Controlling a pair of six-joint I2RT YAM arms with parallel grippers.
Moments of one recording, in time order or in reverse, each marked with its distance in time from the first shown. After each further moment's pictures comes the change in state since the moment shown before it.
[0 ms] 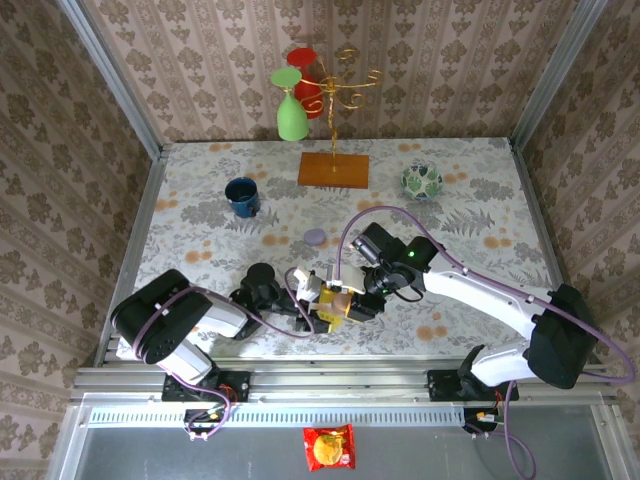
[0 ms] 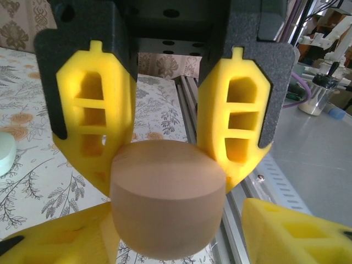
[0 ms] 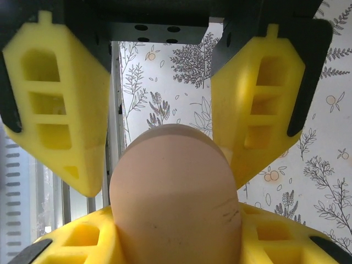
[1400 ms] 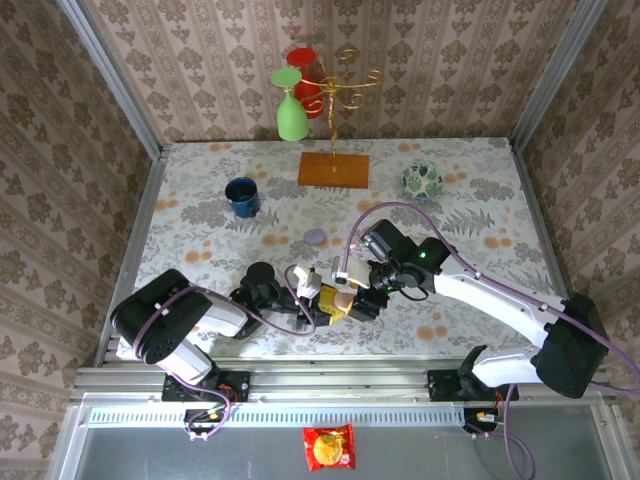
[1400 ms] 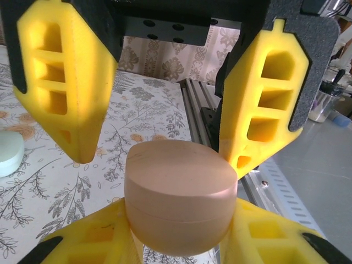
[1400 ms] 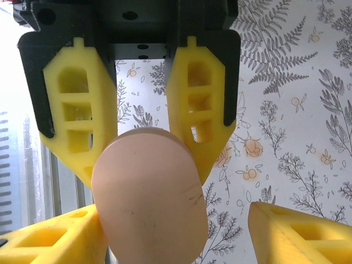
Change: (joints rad) left arm 0.002 0.000 0.006 0.005 -0.020 -0.029; right arm -0.045 -0.070 -0.032 0.053 0.019 0.064
